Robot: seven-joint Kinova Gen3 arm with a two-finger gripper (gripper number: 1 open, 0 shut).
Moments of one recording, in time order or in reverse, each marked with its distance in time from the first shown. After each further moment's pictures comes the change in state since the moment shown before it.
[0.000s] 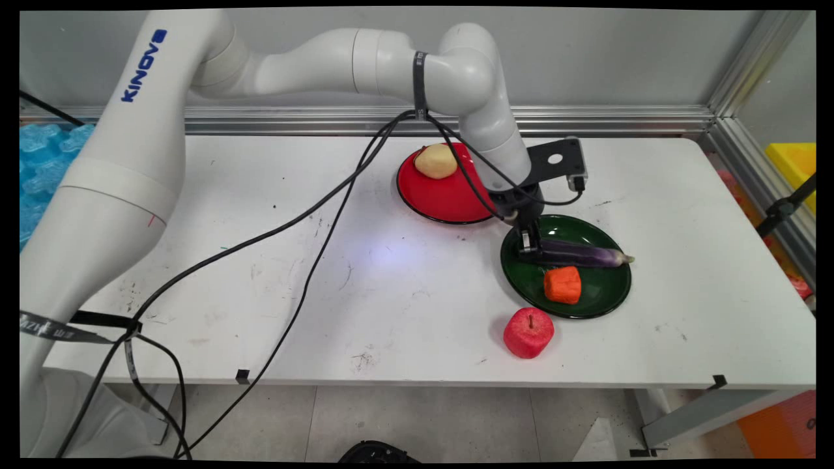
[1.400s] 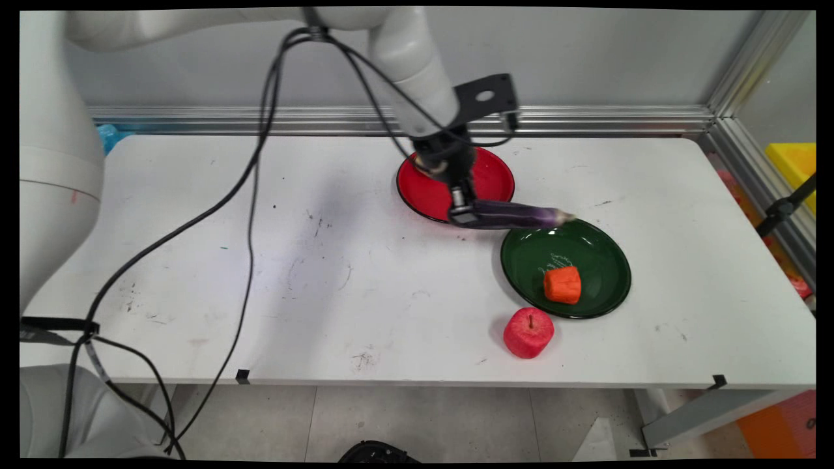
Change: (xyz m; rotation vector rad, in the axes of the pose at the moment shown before) arm -0.056 0.021 -0.139 0.057 -0.084 -0.109
